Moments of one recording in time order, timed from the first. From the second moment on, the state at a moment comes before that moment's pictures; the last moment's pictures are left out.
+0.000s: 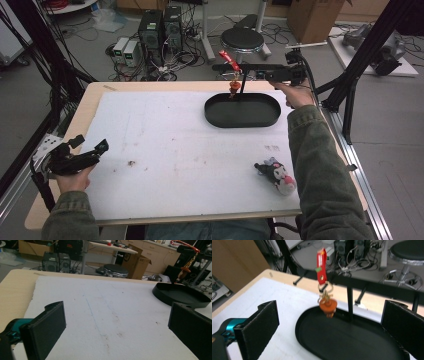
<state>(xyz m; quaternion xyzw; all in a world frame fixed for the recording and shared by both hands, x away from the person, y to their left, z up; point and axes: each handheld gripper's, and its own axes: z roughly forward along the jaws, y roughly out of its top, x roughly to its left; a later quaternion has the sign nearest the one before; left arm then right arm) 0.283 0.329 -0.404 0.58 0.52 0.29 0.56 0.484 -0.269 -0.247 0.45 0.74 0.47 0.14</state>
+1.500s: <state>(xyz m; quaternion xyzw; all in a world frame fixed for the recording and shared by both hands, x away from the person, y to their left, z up) 0.286 0.328 -0.404 0.58 0.52 0.29 0.56 0.395 -0.320 -0.334 0.48 0.76 0.43 0.09</state>
